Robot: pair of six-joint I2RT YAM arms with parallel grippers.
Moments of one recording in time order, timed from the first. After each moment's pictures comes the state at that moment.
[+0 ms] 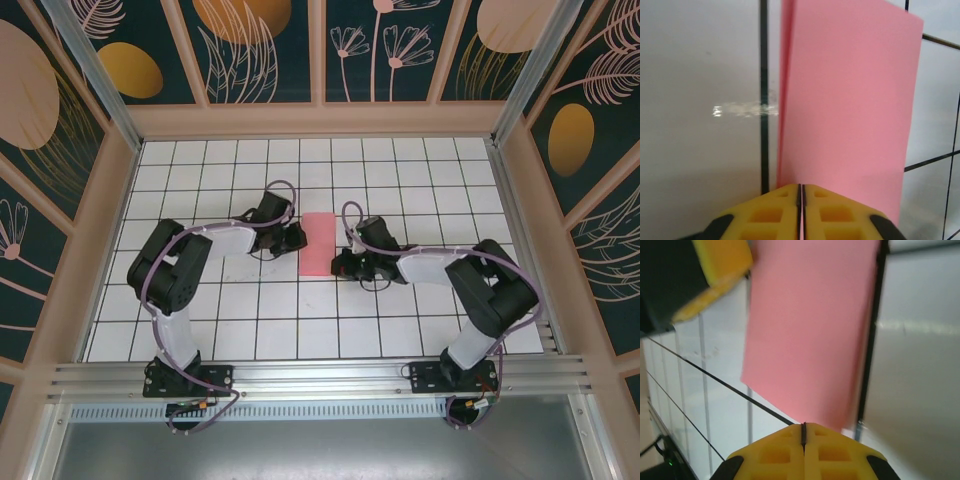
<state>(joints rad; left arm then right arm) -0.51 1.87 1.04 -0.13 0.28 -0.74 0.63 1.63 0.72 0.07 -0.45 0.77</state>
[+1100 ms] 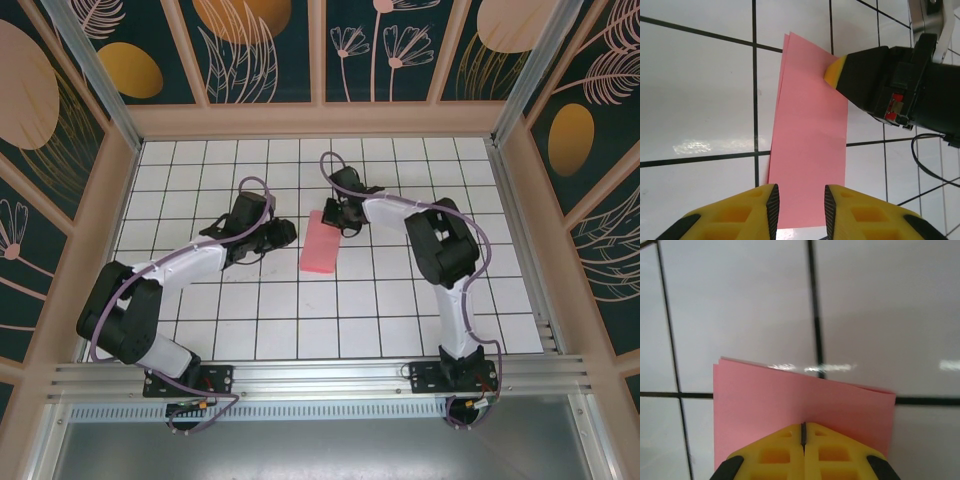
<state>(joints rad) -0.50 1.51 0.85 -0.11 0.24 -0.77 0.56 2.11 1.42 -0.35 -0.10 0.71</state>
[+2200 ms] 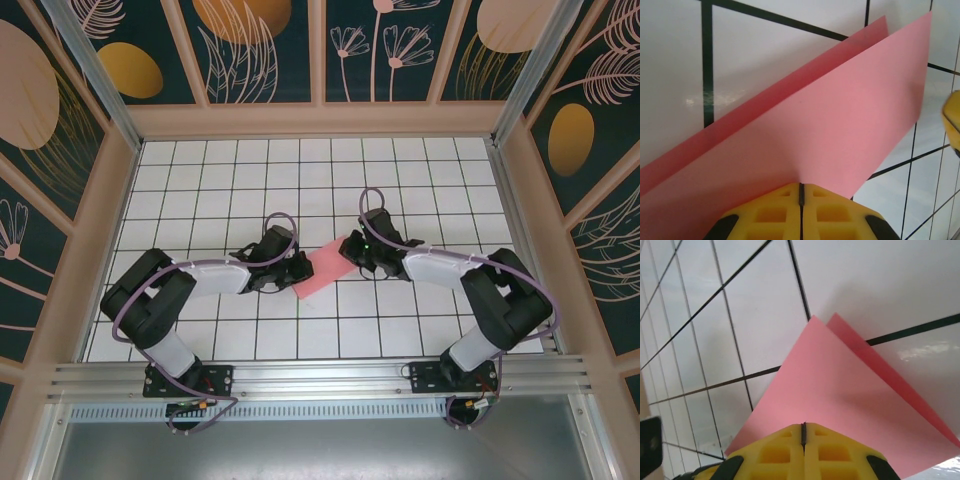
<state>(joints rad) -0.70 1.65 0.70 0.08 0.26 -0.97 0.63 1.56 0.73 0.03 -0.19 1.03</state>
